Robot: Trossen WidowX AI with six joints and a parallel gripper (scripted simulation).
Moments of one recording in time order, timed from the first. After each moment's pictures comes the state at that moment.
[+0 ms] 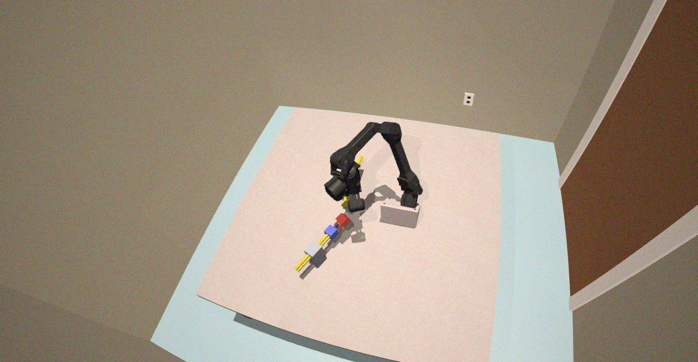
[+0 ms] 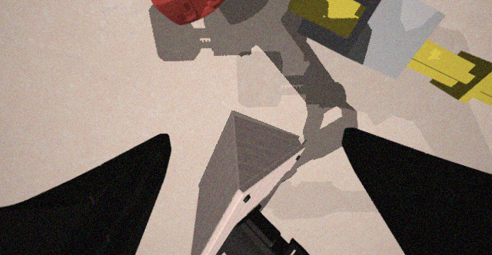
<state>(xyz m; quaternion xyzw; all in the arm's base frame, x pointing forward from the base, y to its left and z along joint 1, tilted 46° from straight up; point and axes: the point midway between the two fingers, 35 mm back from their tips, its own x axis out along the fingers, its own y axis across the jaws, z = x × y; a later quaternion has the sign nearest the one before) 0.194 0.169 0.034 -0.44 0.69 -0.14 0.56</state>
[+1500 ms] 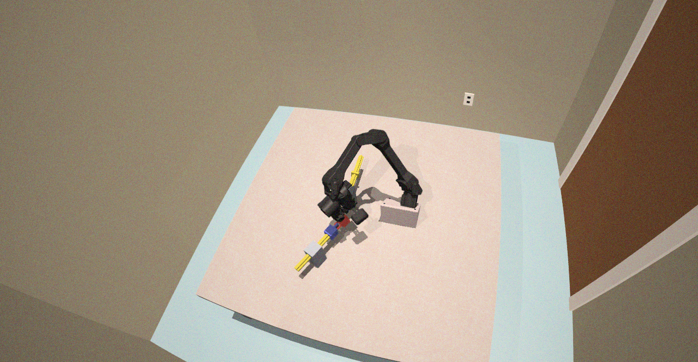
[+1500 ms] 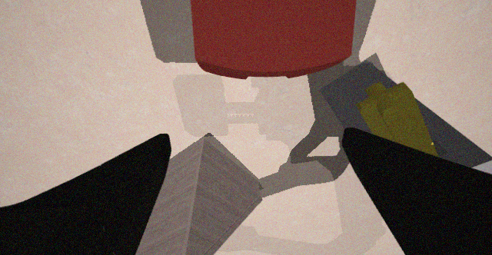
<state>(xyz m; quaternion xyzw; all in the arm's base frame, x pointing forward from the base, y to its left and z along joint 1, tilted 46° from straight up) 0.216 0.128 -0.036 -0.56 0.72 0.00 0.40</state>
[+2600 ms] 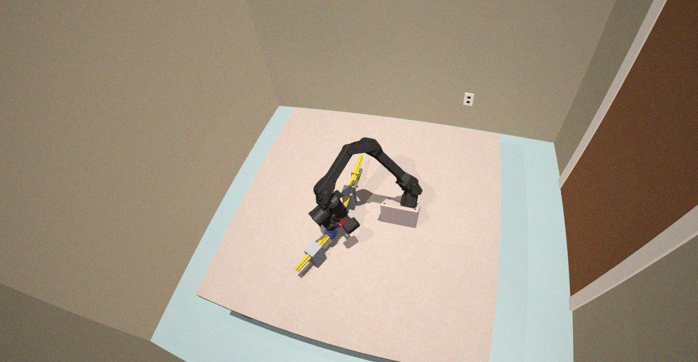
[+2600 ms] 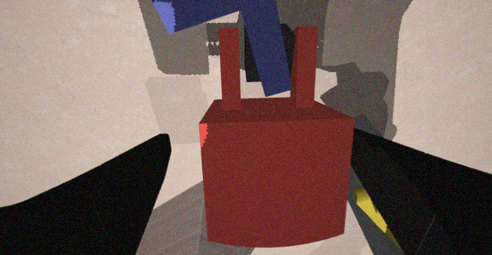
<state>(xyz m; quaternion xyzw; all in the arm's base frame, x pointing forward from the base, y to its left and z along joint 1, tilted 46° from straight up) 0.244 0.140 -0.076 -0.56 0.72 0.00 0.40</state>
